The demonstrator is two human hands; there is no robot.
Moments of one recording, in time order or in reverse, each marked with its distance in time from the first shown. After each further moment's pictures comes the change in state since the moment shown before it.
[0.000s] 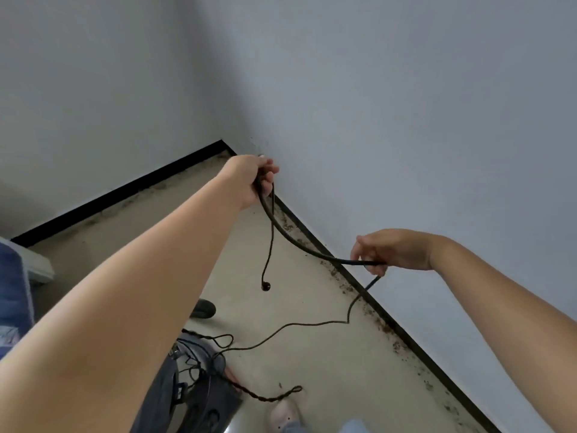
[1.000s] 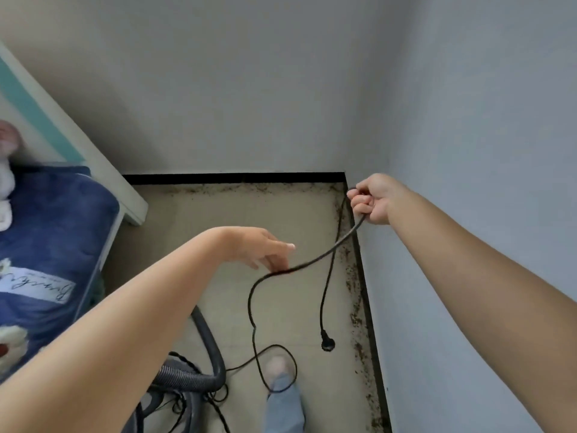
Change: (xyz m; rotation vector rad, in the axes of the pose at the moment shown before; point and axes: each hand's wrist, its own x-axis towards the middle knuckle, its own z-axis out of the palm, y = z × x) left_hand 0.249 0.146 -0.179 0.765 -0.044 -0.310; right_hand 0.439 -0.352 -0.148 0.554 0.108 0.166
